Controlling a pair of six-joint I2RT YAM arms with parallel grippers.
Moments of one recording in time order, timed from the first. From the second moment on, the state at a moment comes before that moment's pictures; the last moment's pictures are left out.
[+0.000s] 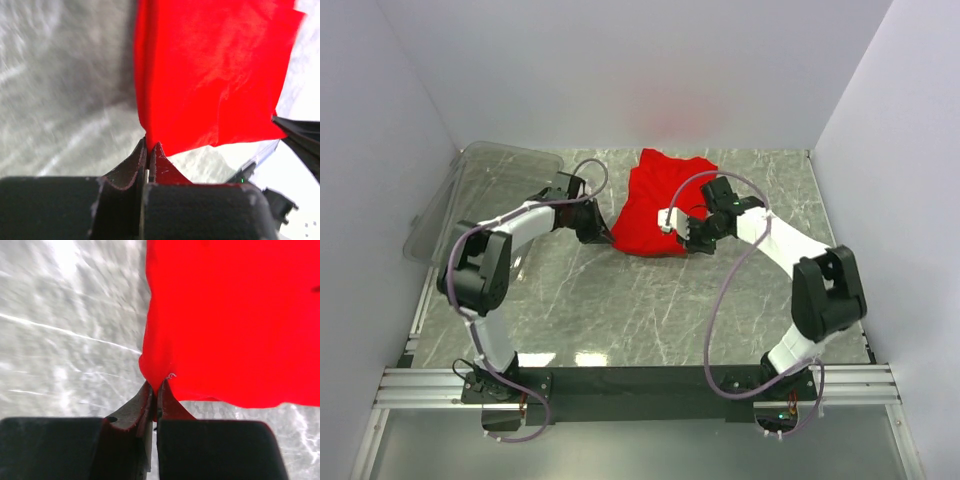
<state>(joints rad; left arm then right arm) -0.33 1.88 1.24 -0.34 0.48 -0.66 0.38 1.67 1.17 -0.67 -0.45 -1.09</state>
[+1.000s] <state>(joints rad) -0.30 1.83 1.49 -0.48 0.65 -0.61 0.30 1.55 1.20 -0.80 -0.68 -0.82</state>
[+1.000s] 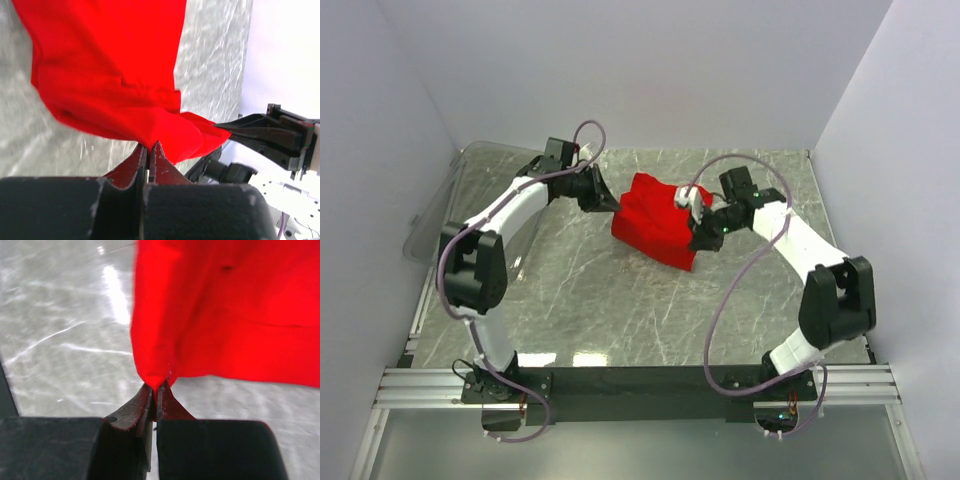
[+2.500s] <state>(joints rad) -0.29 2.36 2.00 -0.14 0.64 -0.88 0.11 1.98 1.70 -0.79 -0.67 -0.72</state>
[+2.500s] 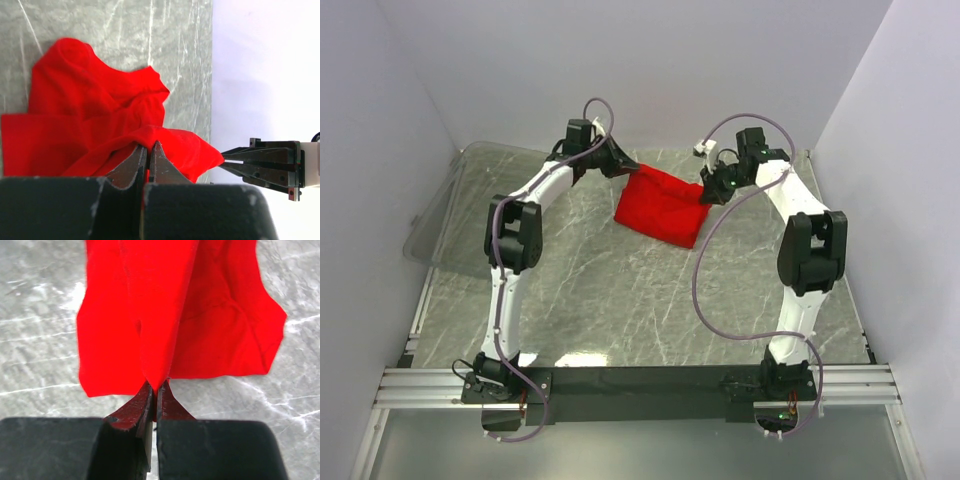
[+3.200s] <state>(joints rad) -0.30 2.52 2.08 -0.05 0.60 -0.97 0.09 2.06 1.71 -0.66 -0.55 -0.63</state>
